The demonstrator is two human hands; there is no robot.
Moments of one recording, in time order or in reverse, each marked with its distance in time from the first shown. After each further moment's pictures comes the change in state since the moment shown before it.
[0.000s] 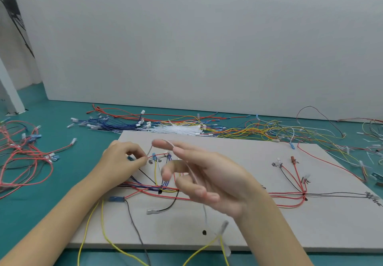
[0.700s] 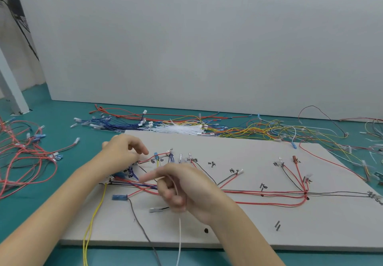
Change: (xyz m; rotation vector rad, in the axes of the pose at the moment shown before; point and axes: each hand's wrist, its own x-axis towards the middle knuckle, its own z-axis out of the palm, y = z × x) left_hand 0.023 0.000 -0.012 0.117 -0.125 -0.163; right_hand 0.031 0.037 0.003 -0.268 0.177 0.105
